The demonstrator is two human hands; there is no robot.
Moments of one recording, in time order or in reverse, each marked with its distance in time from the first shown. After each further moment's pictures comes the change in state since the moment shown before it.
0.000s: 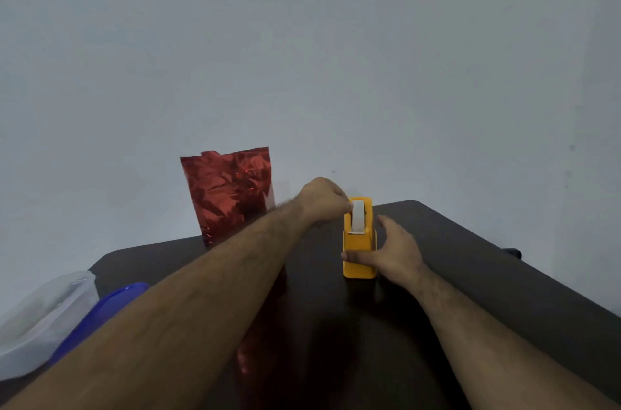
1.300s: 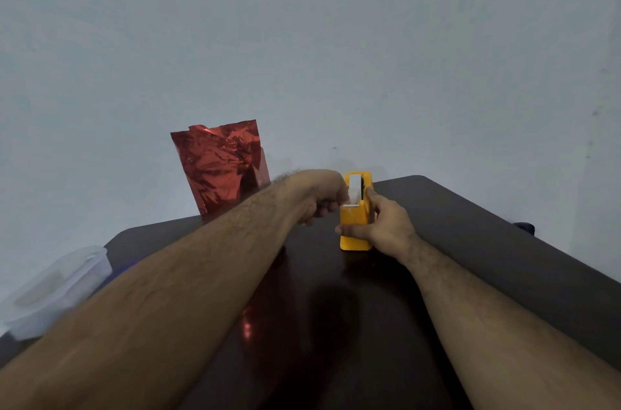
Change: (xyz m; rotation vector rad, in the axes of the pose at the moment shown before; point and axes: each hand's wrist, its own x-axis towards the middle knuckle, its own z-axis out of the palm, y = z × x) left_hand -0.006 0.006 0.017 -0.196 -0.211 -0.513; right_hand 0.023 0.030 0.015 0.092 -0.073 -0.032
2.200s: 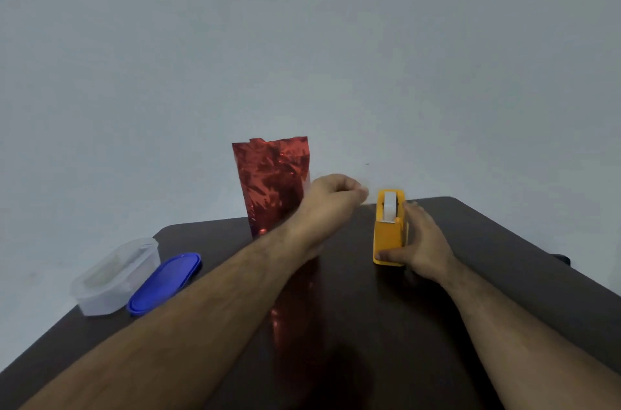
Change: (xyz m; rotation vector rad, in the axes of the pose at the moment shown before) left_hand -0.071 -0.056 -0.023 -0.415 0.258 0.639; right_hand -0.010 -0.006 -0.007 -0.192 0.052 -0.150
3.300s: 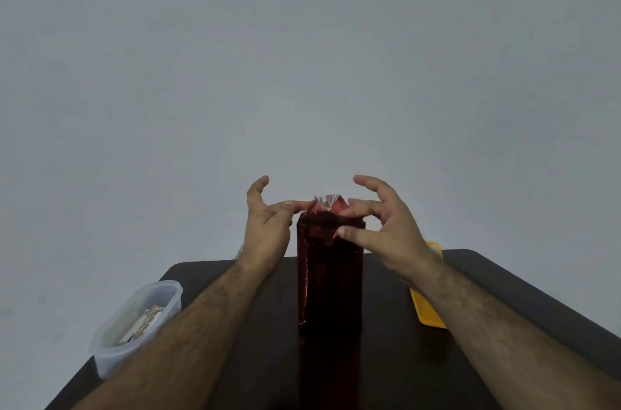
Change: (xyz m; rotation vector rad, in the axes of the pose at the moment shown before) left_hand 0.034 -0.041 -0.173 -0.263 0.290 0.153; right_hand 0.020 -0.223 0.036 0.477 0.008 -0.269
